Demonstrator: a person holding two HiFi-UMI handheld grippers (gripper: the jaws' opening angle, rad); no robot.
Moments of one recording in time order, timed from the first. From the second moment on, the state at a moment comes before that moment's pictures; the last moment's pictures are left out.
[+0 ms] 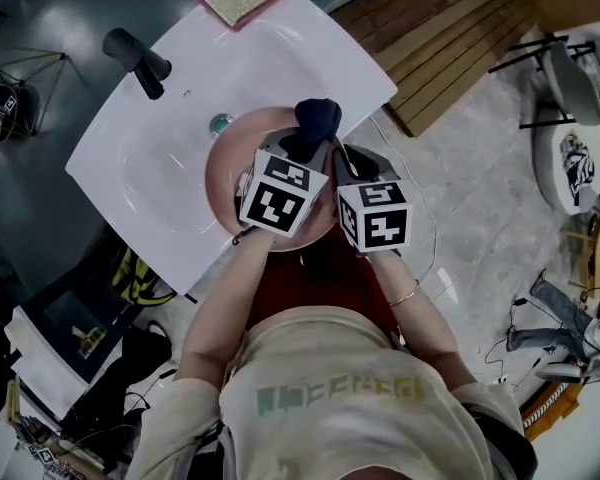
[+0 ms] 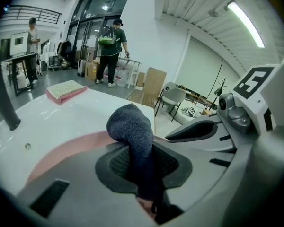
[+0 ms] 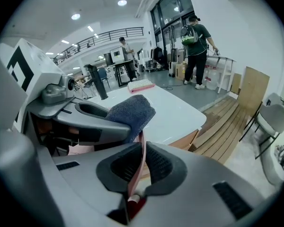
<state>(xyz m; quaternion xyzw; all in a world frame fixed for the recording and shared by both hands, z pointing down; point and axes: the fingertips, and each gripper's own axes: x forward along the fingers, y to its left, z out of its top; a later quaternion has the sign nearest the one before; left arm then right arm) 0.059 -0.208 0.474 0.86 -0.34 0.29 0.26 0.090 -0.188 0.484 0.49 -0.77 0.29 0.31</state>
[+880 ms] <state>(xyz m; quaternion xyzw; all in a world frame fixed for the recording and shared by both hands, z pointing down) -0.009 -0.217 0.483 0.81 -0.41 0.33 0.26 0.086 -0.185 0.483 0.49 -0.76 0.27 0.31</state>
